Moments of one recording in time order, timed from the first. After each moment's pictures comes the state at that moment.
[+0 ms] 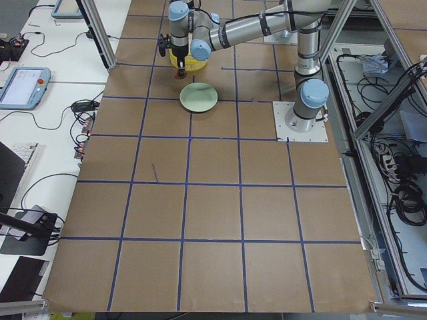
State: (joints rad) left arm -1.64 -1.90 -1.65 -1.11 1.54 -0.26; right arm 1.66 -1.18 1.62 -1.90 -1.58 0.28
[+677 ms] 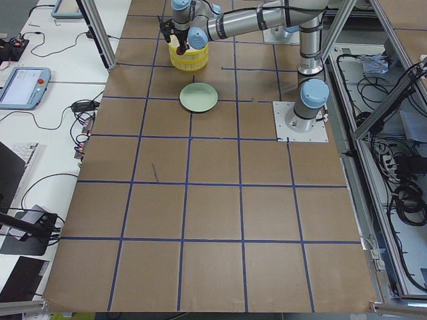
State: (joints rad) left arm -1.76 -1.94 -1.60 -1.01 1.26 -0.70; right arm 1.57 -1.30 1.46 -1.62 -1.58 0.09
